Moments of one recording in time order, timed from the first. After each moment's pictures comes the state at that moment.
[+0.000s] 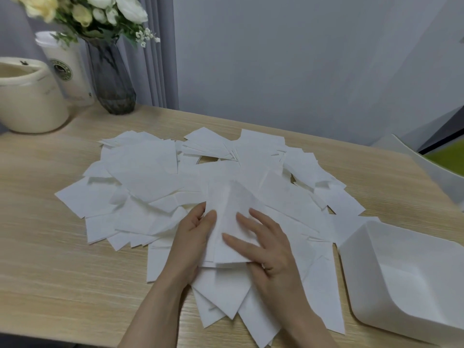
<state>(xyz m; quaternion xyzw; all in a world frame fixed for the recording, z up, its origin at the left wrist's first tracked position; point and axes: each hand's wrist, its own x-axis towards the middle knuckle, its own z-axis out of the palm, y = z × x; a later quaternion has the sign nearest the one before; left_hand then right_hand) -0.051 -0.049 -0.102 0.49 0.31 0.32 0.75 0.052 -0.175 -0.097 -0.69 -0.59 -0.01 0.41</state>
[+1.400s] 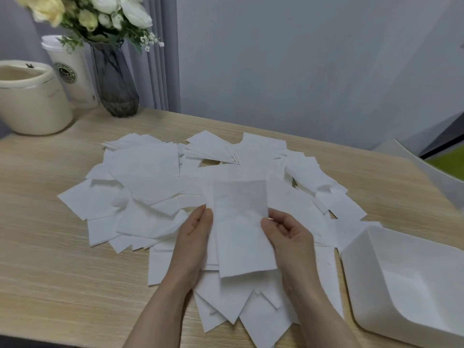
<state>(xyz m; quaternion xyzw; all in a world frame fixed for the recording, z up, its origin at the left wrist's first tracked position) -0.047 -0.051 -0.104 0.49 0.34 0.37 0.71 0.059 -0.159 -0.062 -0.67 -0.16 0.28 0.66</state>
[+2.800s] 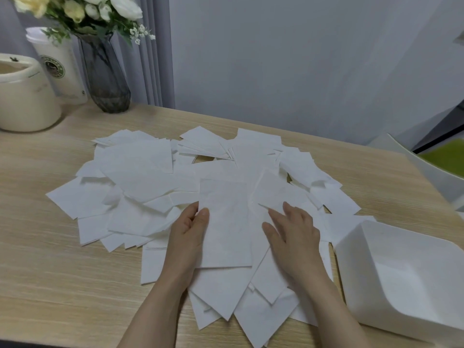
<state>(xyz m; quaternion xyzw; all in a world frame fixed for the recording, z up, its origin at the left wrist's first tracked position) -0.048 -0.055 -0.104 0.48 0.33 0.37 0.72 0.102 -0.172 -0.089 -0.90 -0.39 0.09 0.19</state>
